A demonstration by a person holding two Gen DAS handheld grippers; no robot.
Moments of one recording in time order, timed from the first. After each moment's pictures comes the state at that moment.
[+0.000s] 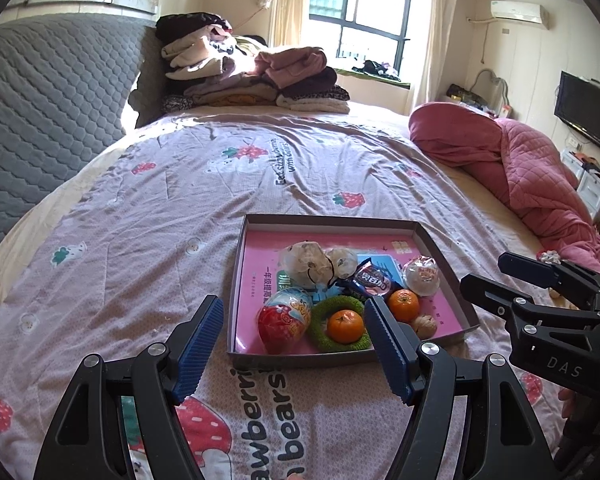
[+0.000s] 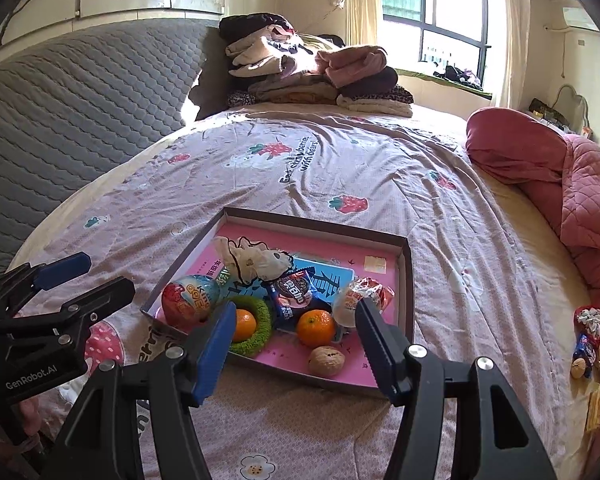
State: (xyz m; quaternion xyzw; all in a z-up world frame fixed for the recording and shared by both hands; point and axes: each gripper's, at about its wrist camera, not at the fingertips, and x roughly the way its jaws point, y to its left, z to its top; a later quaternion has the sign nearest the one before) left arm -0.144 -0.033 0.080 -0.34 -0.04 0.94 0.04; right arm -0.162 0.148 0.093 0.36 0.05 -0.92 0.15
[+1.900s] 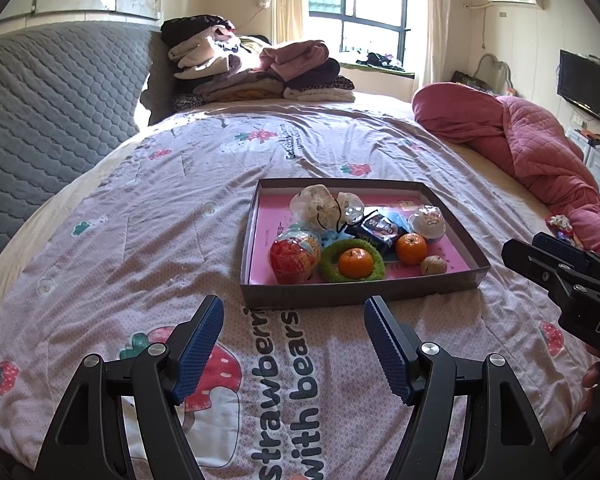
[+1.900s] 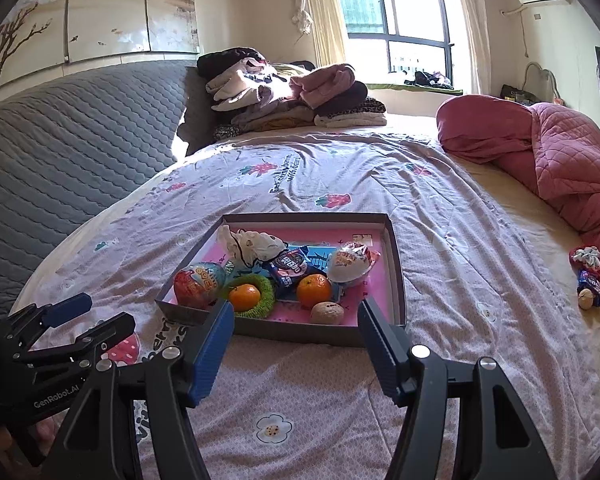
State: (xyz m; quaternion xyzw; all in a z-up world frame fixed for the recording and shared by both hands) left arm -0.086 -0.022 0.042 -0.35 -0.01 0.94 0.01; right arm -0.096 0.176 0.068 0.31 -0.02 -0.94 0.12
